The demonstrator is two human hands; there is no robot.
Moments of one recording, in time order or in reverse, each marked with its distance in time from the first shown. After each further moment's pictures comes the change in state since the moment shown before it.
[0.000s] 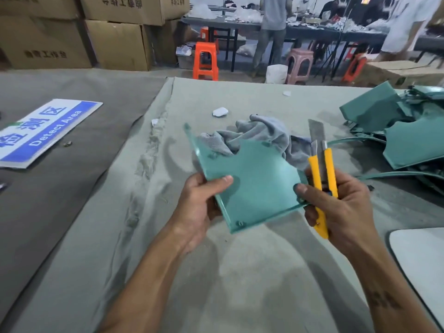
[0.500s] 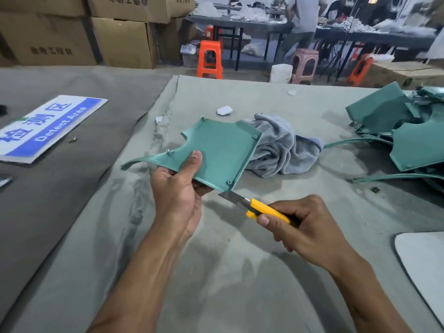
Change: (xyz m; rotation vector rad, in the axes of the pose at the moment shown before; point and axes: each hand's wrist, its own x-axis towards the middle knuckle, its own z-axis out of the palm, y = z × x) left_hand 0.014 0.013 -0.010 -0.230 0.373 0.289; right_hand -0.019 0.004 0.026 -0.533 -0.469 -0.183
